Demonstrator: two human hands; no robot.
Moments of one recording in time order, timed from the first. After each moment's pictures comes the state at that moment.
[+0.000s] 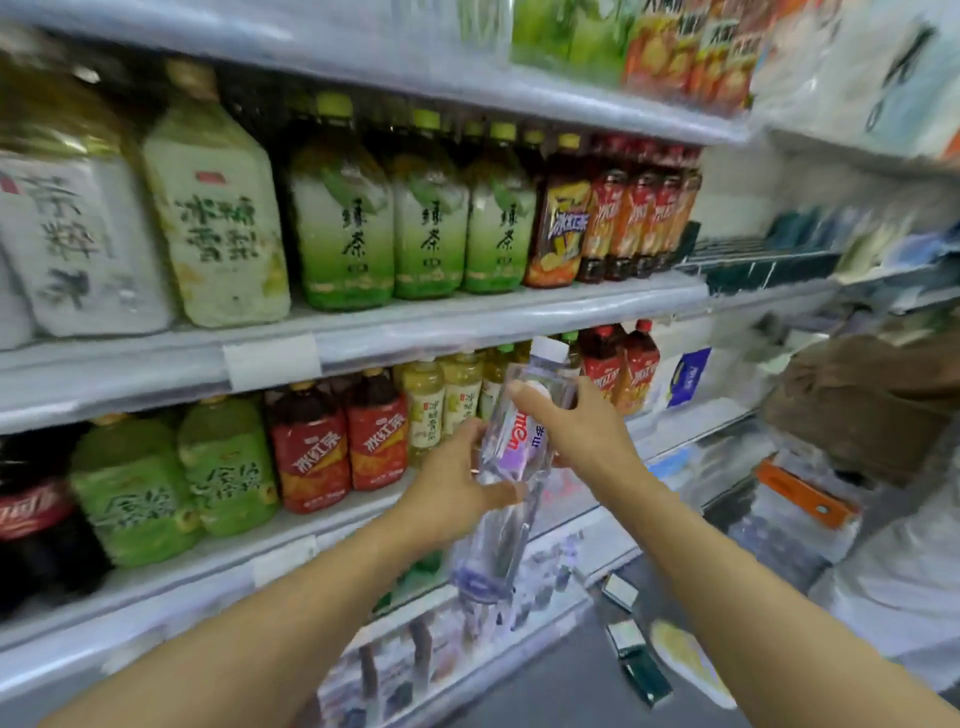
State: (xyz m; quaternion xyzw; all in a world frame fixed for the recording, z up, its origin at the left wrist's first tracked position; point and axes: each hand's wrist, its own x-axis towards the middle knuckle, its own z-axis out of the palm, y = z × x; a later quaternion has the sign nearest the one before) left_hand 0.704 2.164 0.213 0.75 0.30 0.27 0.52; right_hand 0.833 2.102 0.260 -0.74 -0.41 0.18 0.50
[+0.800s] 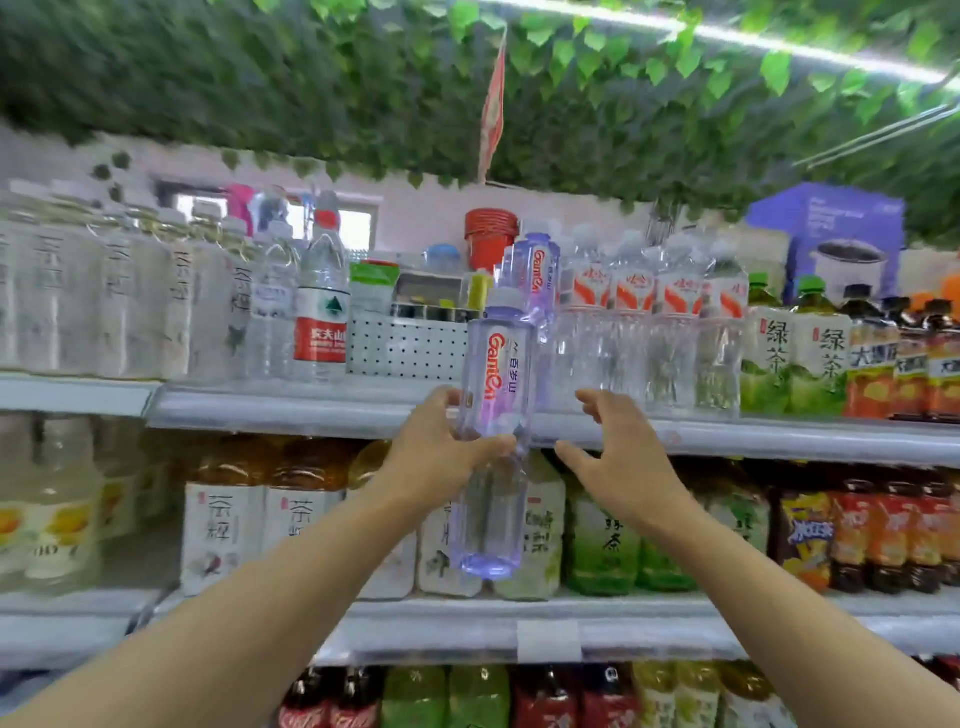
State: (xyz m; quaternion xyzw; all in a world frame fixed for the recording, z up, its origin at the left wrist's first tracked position) left_hand 0.471 2.183 0.494 0.69 0.40 0.52 0.32; right_hand 0.661 2.182 0.489 -0.55 -0.71 -0.05 0.44
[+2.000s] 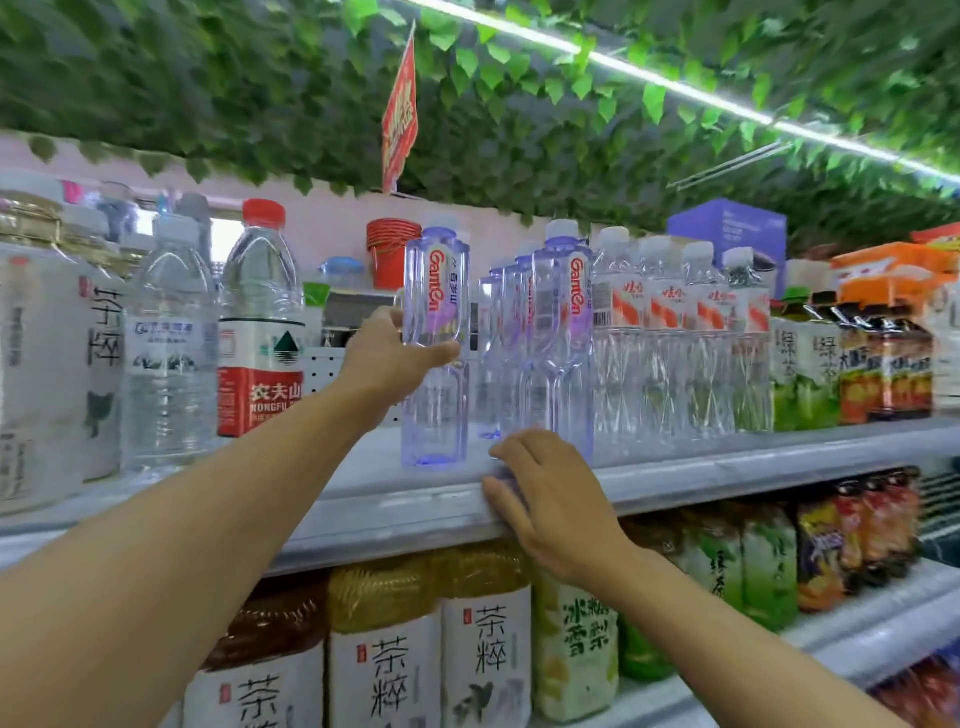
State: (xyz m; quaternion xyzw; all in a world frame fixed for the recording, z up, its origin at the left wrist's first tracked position) left_hand 0.417 2.381 0.598 0.70 0.34 0.56 0.28; right_hand 0.573 2.313 0.485 -0.55 -0.72 -0.27 0.34
